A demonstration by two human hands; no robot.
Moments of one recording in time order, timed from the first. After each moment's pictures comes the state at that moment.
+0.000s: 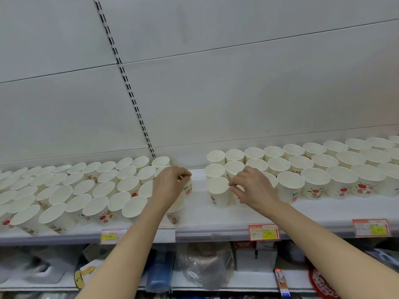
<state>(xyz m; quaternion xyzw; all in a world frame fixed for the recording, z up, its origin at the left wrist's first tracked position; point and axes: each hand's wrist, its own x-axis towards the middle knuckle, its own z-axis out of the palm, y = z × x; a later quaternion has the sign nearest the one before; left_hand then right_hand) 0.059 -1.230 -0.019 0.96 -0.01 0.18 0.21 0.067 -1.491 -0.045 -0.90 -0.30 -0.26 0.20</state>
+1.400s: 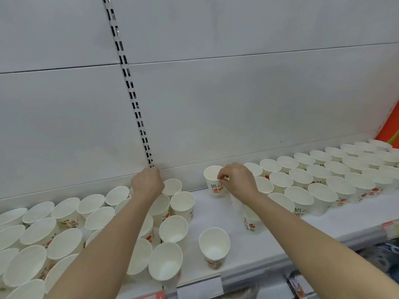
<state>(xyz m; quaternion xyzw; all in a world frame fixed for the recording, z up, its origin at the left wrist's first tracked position) 0.225 -1.102 -0.017 1.00 0.06 0.04 0.03 0.171 -1.365 -0.028 -0.96 -0.09 -0.20 0.18</state>
